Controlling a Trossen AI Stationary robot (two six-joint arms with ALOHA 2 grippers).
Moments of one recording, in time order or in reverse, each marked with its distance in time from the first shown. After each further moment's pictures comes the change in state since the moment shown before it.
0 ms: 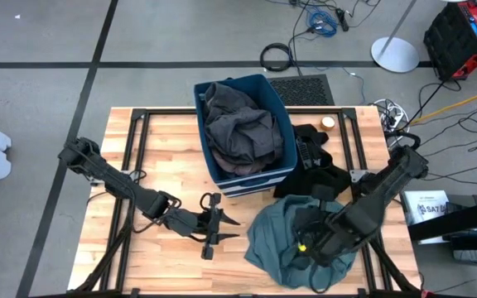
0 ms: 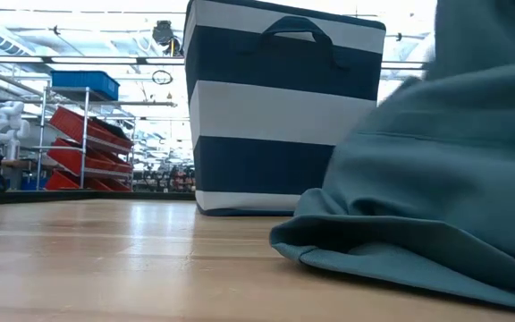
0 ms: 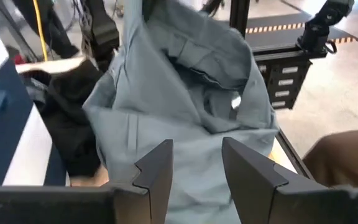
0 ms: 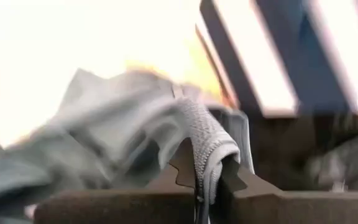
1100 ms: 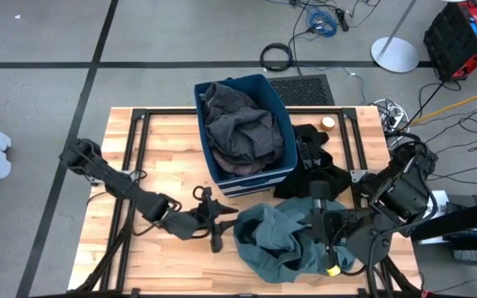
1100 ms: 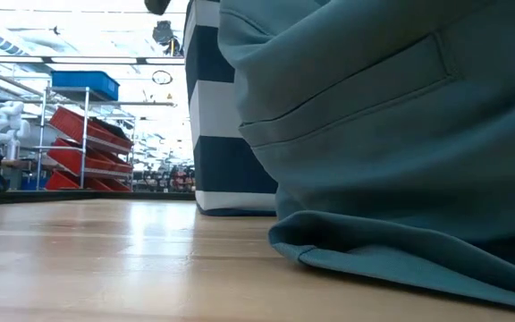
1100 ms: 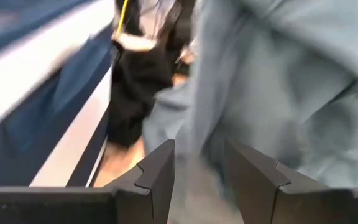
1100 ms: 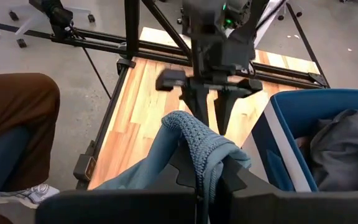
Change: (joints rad) left arm -0.017 0.014 0.000 -0.027 -0.284 -0.365; right arm 0.053 0.003 0.403 0.264 0.112 -0.512
